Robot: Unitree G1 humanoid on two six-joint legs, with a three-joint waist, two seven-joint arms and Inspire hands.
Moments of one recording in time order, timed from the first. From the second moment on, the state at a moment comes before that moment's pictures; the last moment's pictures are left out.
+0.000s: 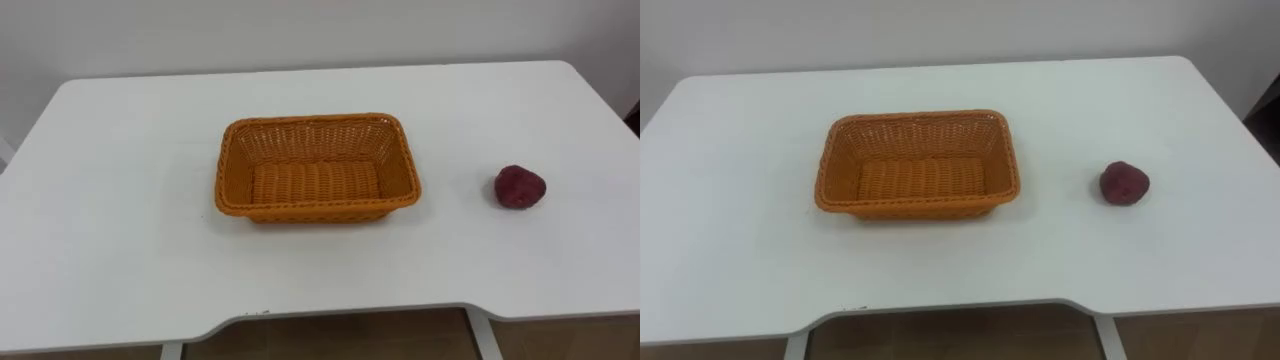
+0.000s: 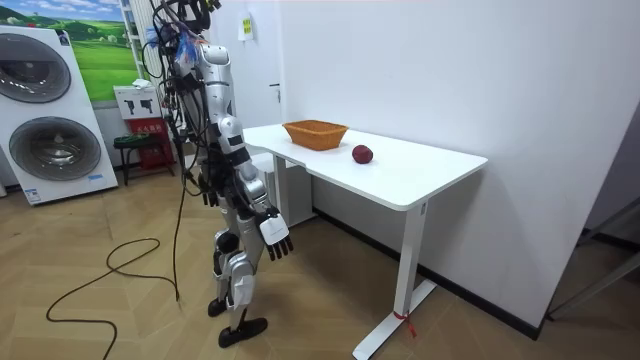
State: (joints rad) left arm 0.24 0.18 0.06 1.16 0.35 0.12 -0.01; right arm 0.16 -0.26 0.06 1.22 0.15 0.00 0.09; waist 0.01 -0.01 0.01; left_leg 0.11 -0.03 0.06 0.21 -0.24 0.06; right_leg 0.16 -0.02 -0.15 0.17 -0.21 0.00
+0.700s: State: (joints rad) left arm 0.23 0.18 0.08 1.18 0.34 0.09 0.03; right arm 0.15 -0.24 0.00 1.25 0.36 0.00 0.05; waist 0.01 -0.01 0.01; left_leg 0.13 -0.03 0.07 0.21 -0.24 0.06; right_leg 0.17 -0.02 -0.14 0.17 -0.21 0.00
